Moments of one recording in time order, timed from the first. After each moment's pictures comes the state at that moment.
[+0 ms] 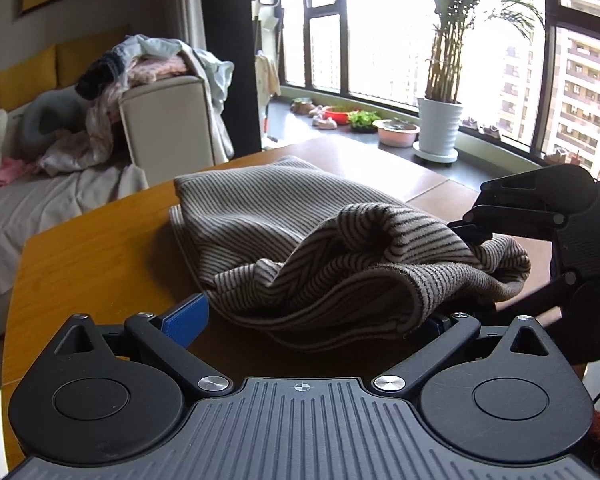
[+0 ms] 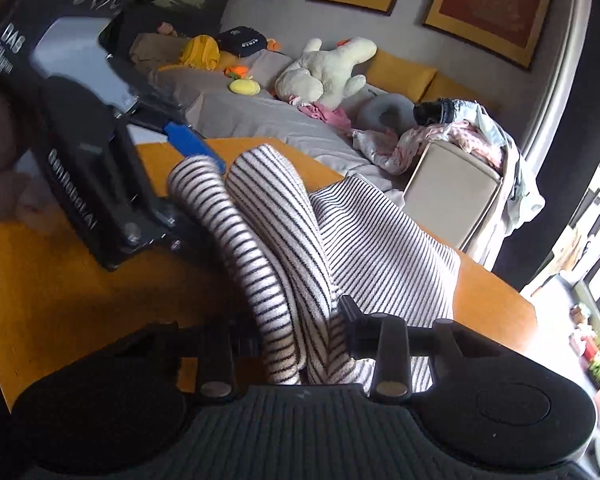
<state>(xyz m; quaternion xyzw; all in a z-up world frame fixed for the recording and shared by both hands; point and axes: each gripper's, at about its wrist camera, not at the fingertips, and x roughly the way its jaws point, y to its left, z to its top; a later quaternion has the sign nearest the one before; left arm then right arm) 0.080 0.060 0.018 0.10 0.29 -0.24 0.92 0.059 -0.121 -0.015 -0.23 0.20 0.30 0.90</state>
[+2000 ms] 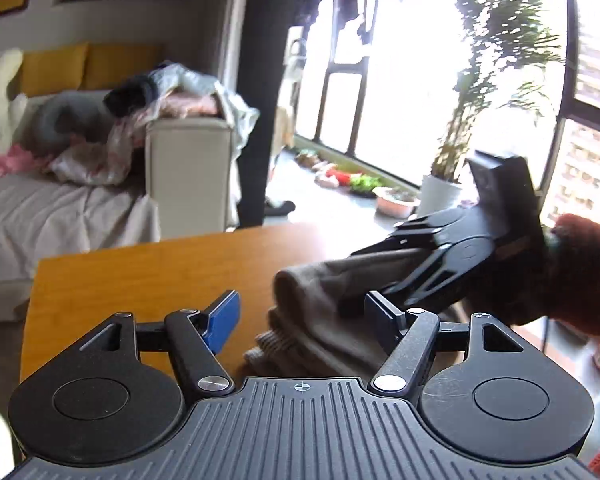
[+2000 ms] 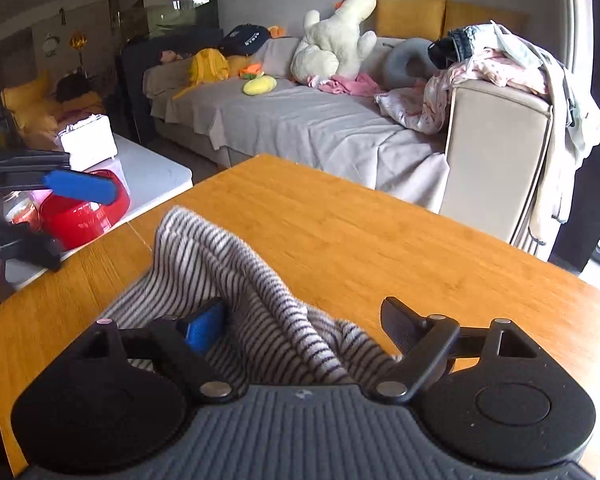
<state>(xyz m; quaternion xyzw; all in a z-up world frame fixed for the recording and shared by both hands) 0.114 0.100 0.066 0.01 0.23 -0.27 0.93 0.237 -0.135 0.029 -0.11 0.31 0.38 0.86</state>
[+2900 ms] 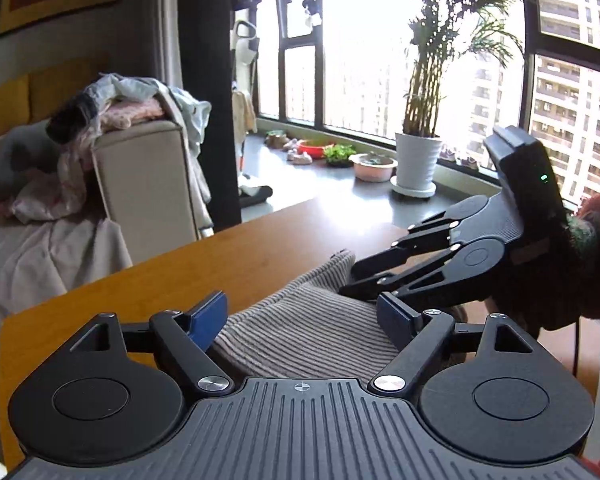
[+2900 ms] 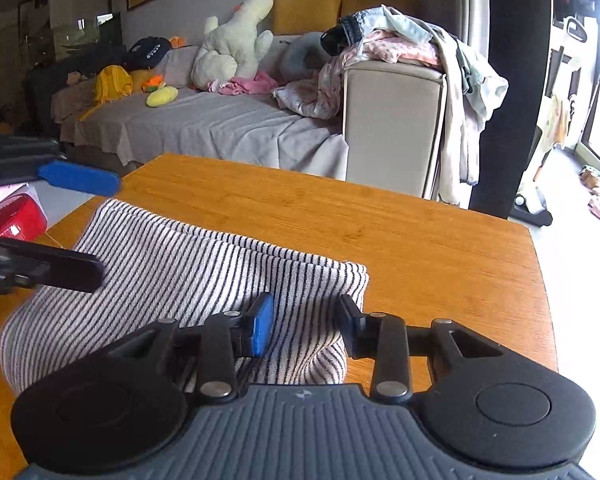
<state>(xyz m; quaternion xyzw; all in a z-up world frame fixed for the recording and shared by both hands) 0.175 0.045 0.049 0.10 0.26 -0.27 0.92 0.211 -0.179 0.007 -0.05 0.31 0.23 0.92</state>
